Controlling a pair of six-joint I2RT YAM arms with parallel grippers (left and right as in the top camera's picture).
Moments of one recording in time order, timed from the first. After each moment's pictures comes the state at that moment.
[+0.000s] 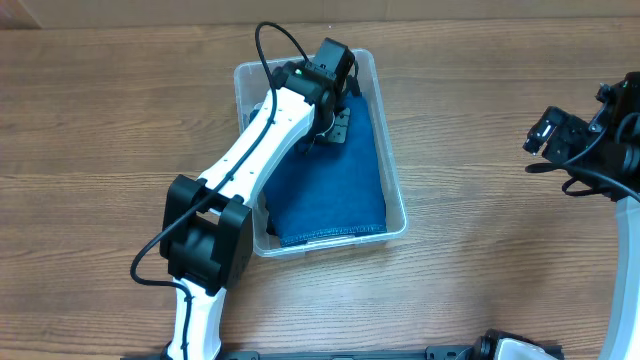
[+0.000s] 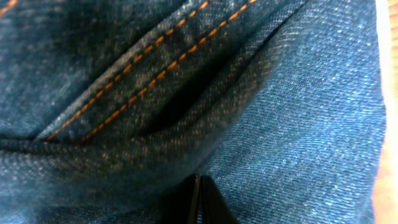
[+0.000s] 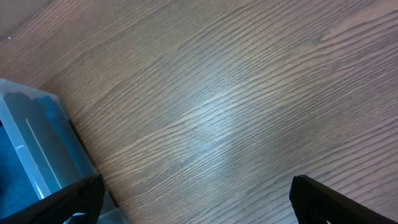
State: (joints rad) left arm -0.50 2.16 1.92 -1.07 0.04 -0.31; right arm -0.27 1.34 1.49 -1.19 -0.07 0.28
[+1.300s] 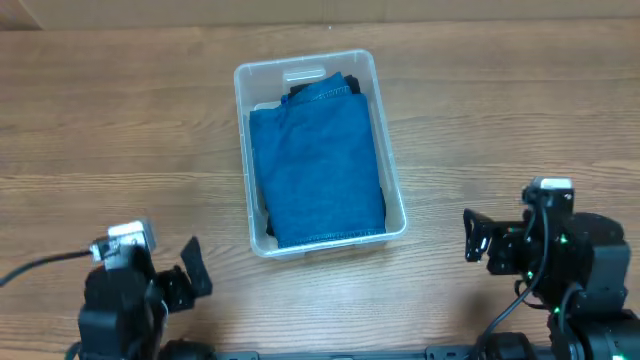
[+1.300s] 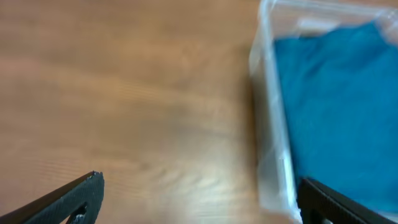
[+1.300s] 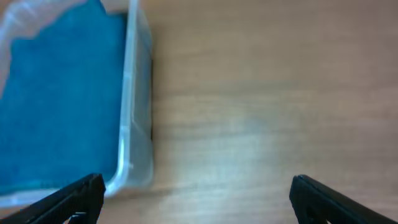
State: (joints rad) left arm -0.14 0.48 0.94 -1.14 -0.21 -0.30; right arm 0.04 0.64 0.95 -1.04 -0.11 0.12
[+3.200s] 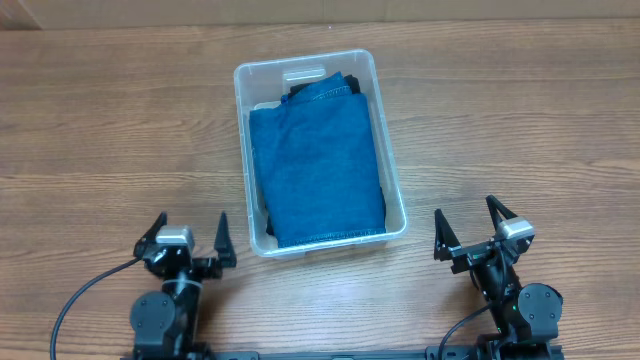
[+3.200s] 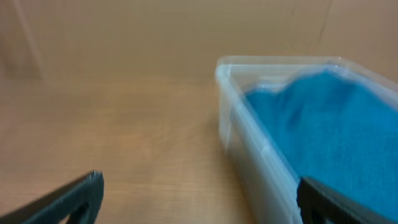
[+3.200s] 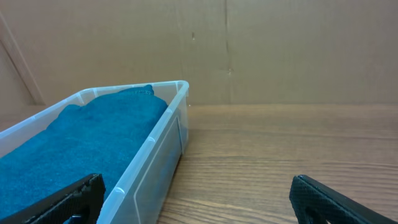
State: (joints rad) left arm -0.03 0.02 0.10 -0.18 0.00 -0.07; right arm 0.04 0.02 0.02 -0.01 -0.24 0.12
